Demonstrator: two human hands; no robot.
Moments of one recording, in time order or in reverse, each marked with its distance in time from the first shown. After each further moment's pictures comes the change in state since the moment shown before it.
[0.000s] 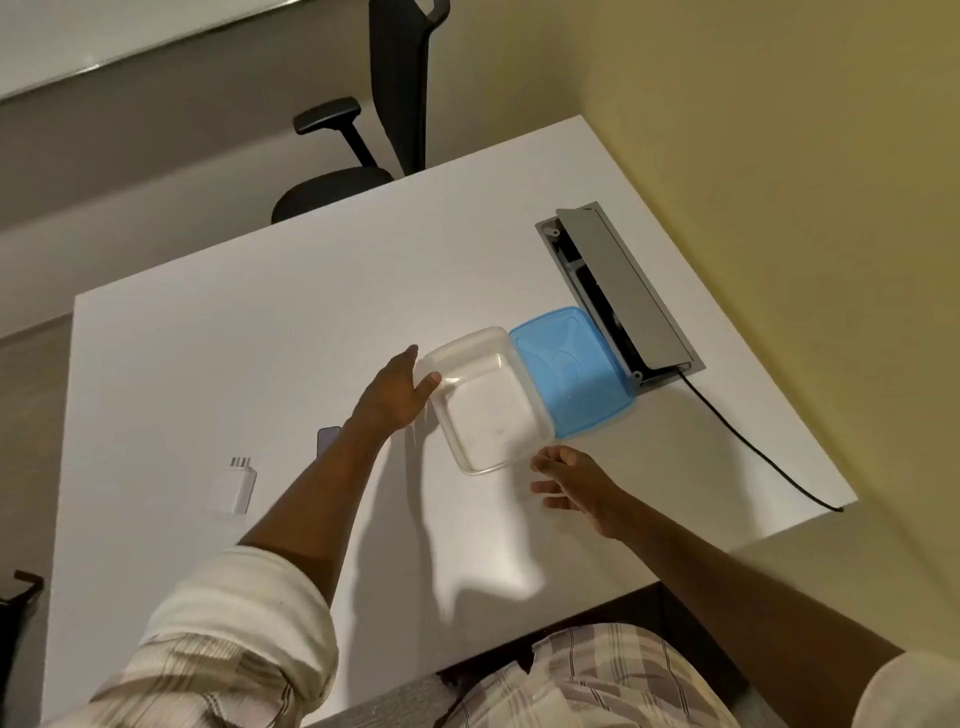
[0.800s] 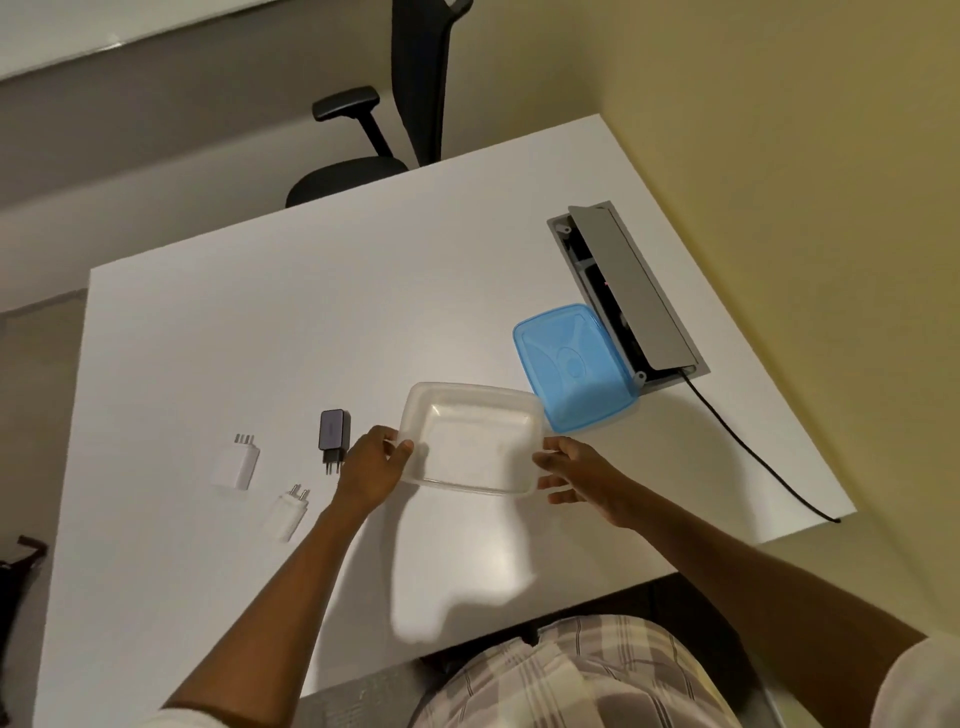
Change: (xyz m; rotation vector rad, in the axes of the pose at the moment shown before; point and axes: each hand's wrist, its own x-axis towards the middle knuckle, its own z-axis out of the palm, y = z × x) left_hand -0.094 -0.041 0.051 -0.252 0.116 -0.294; right_hand -0.010 -0.010 -0.015 -0.164 -0.114 -0.076
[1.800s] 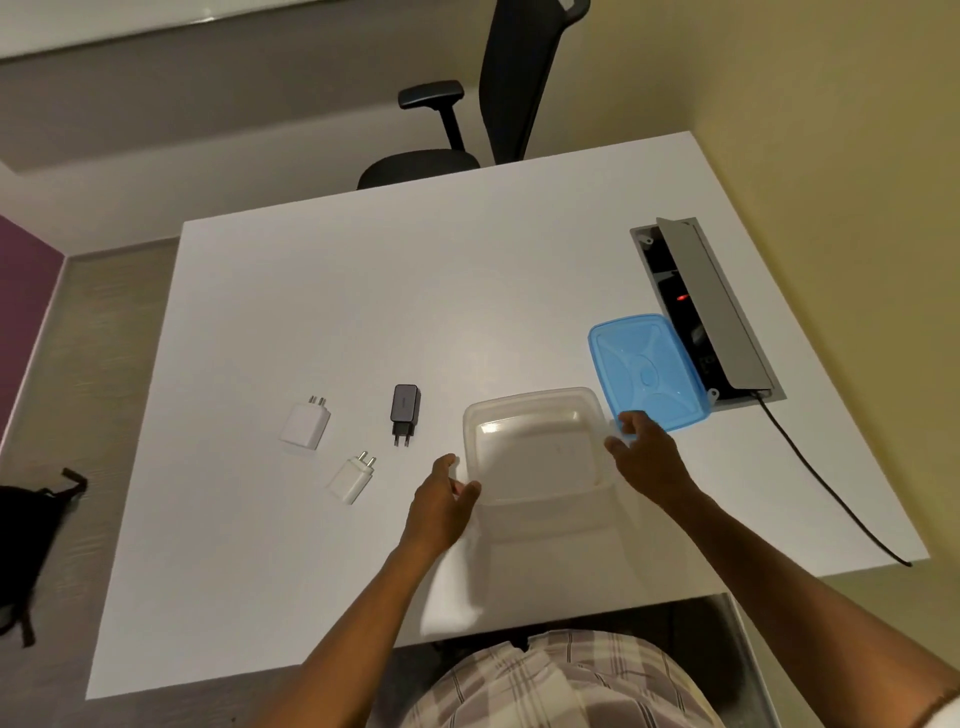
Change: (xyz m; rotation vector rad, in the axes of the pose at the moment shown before) left_hand -0.070 -0.046 0.013 -0.146 -0.068 -0.061; right_hand 0.018 -0.020 0.035 -0.574 0.521 -0.187
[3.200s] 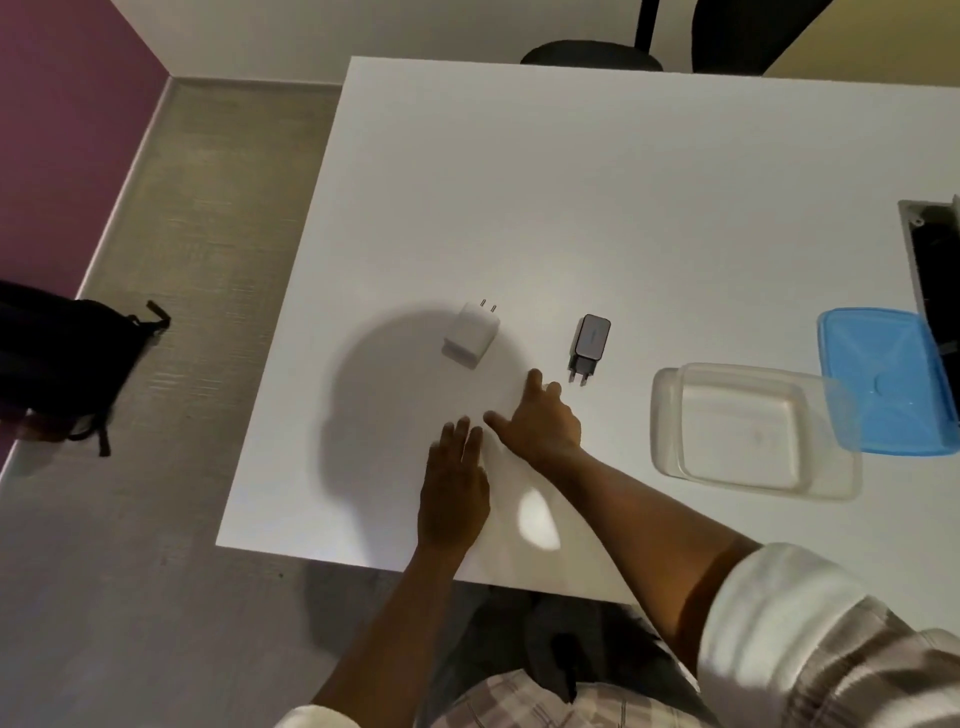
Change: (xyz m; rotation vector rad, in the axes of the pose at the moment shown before) left_hand -0.006 -0.234 -0.062 0.368 0.358 0.136; right_hand -0.066 -0.216 0.317 -0.437 -0.261 -0.179
